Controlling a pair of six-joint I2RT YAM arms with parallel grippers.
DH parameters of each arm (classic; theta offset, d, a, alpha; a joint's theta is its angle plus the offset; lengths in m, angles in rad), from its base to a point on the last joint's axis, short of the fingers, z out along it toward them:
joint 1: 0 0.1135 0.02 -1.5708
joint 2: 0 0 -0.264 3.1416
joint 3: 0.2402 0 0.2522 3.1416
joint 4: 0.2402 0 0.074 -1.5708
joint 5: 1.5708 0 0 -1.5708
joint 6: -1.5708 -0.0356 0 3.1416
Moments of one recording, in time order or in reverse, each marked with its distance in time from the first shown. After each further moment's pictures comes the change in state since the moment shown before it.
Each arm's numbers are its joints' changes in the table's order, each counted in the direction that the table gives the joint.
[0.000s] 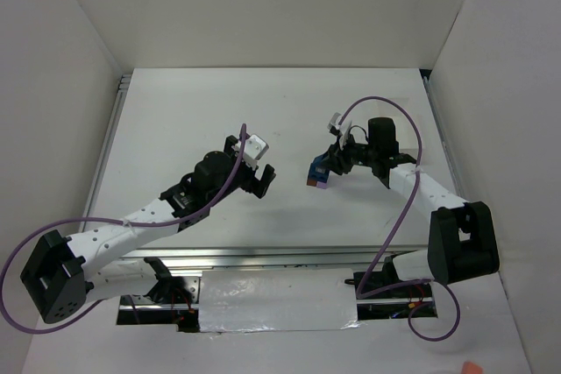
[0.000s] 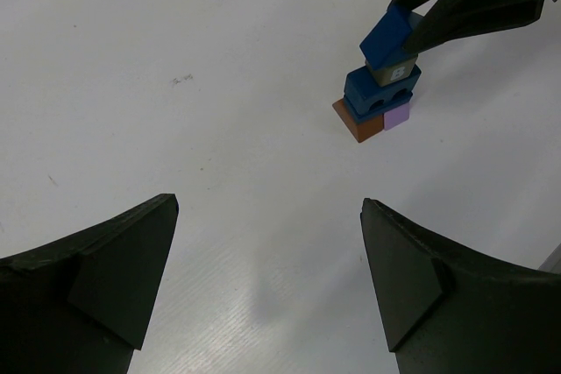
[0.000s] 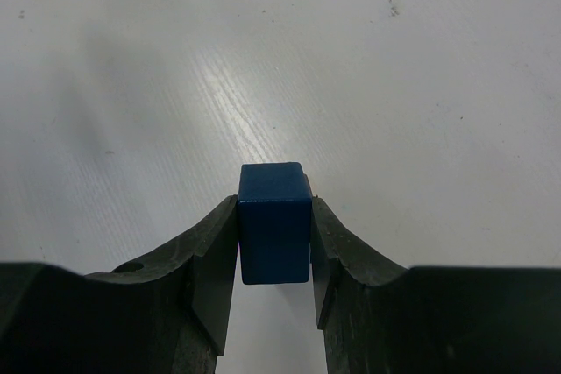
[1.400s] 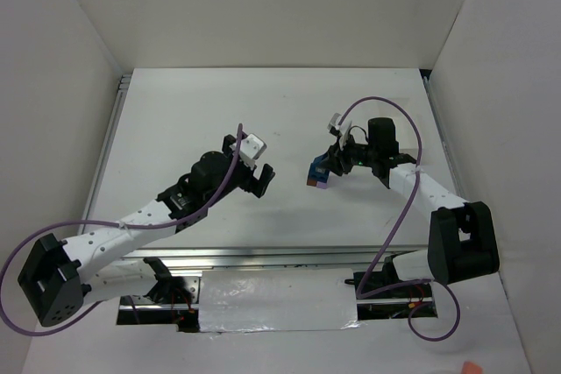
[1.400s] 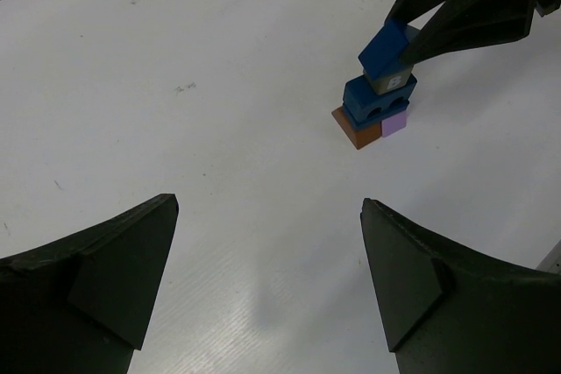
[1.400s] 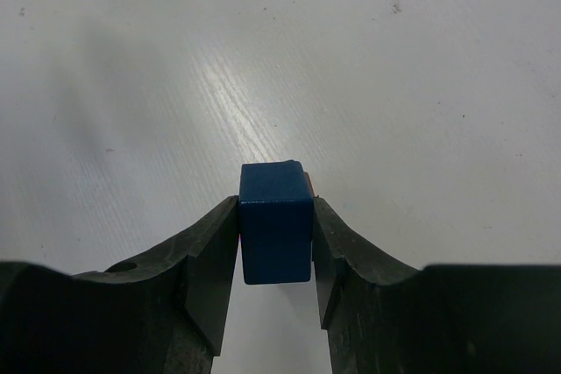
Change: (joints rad) left arm 0.000 -0.024 0.000 0.002 0.000 0.000; right arm 0.000 0.000 0.000 0.008 0.000 0.004
